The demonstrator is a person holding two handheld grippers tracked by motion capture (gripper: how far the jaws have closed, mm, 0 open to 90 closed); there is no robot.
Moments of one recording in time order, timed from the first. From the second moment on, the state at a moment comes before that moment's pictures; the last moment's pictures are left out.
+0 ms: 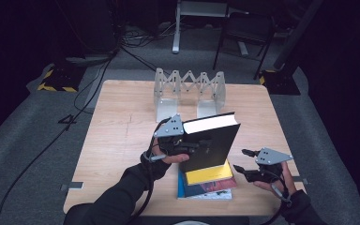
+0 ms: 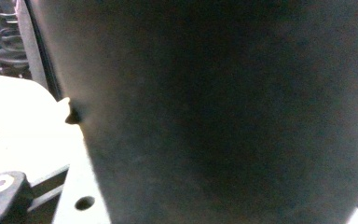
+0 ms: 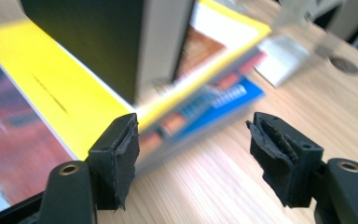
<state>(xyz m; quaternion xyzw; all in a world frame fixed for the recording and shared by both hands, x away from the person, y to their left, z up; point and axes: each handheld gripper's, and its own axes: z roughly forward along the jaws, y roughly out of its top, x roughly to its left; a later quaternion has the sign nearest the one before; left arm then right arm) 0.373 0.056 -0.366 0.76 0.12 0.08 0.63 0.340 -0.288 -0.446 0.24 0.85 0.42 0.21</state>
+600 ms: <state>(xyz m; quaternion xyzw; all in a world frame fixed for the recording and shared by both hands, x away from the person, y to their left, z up) 0.363 0.056 -0.349 0.77 0.14 0.14 0.61 0.364 -0.319 -0.481 0.35 0.84 0.36 0.17</state>
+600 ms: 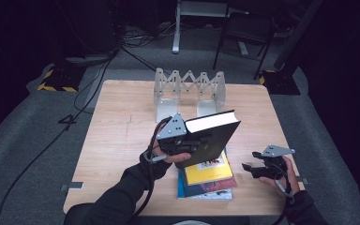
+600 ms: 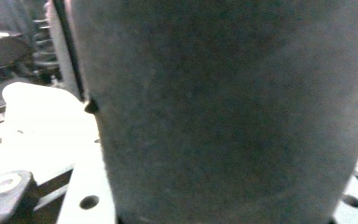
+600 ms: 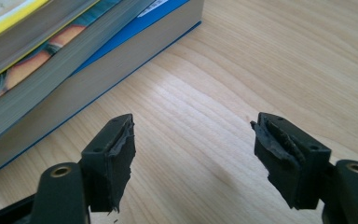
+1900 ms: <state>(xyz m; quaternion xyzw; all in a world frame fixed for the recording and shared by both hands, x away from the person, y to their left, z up) 0.385 0.117 -0.337 0.73 0.24 0.23 0.59 0.370 -0.321 -0.499 0.37 0.85 0.34 0.18</state>
